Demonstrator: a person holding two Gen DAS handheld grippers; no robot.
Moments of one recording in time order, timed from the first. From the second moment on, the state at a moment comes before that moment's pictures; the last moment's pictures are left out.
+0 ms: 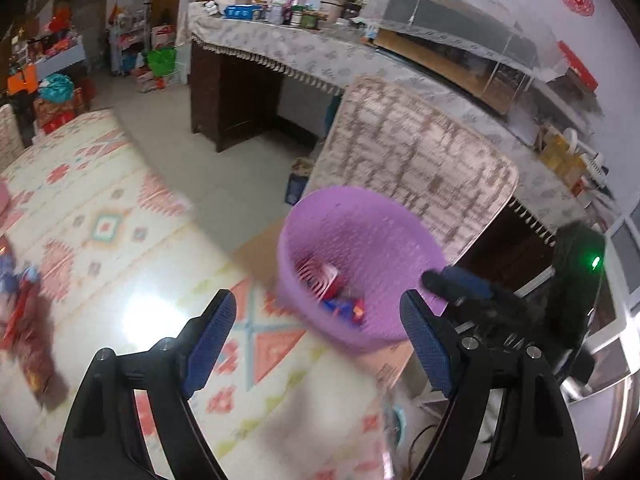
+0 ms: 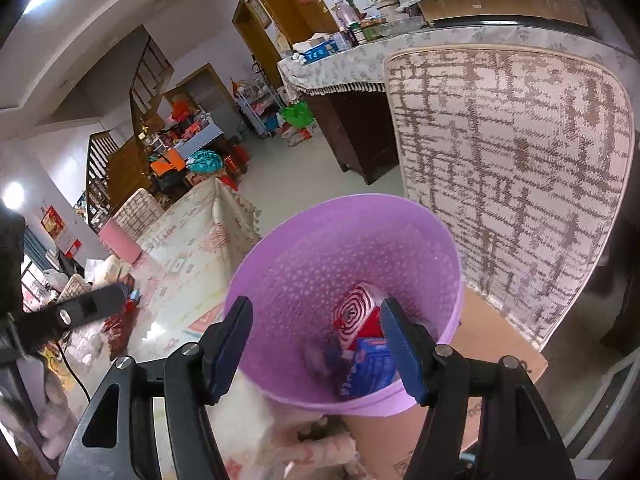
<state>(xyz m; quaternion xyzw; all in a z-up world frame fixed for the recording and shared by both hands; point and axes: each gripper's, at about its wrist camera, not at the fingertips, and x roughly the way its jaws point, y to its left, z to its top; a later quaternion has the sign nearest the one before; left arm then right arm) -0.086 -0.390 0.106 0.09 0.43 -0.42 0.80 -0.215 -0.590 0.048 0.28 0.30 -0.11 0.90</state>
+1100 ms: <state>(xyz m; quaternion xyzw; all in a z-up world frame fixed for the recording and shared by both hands) 0.030 0.011 0.049 -0.04 0.47 -0.09 0.87 -0.090 -0.340 0.012 0.25 0.36 0.12 0.89</state>
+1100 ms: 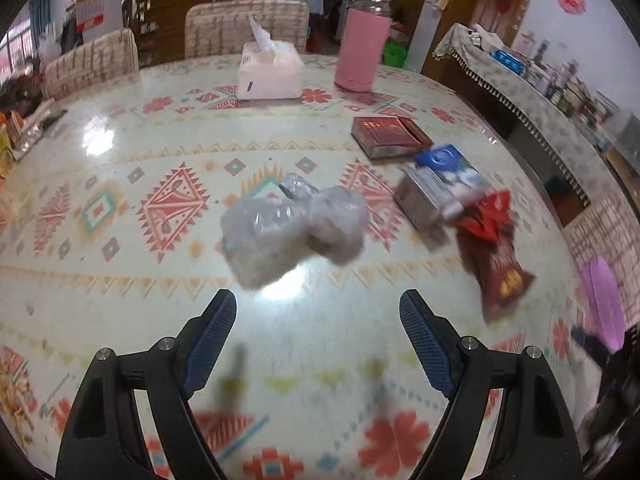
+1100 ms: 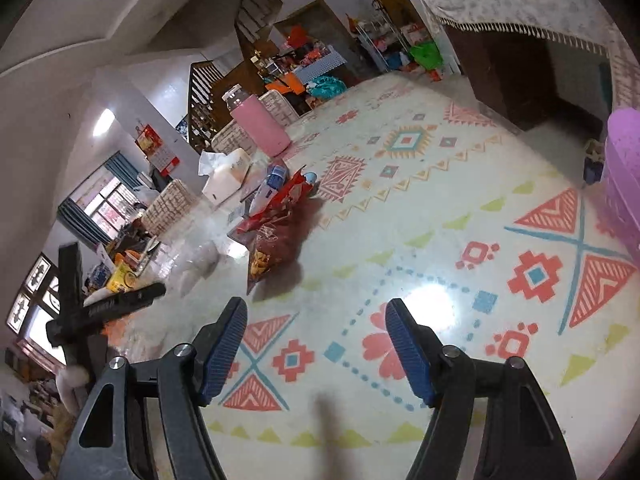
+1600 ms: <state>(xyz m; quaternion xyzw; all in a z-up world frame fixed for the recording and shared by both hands) 0.106 -0.016 0.012 -0.02 0.51 -0.05 0.86 -0.092 -0.323 0.016 0.20 0.35 0.12 0.91</state>
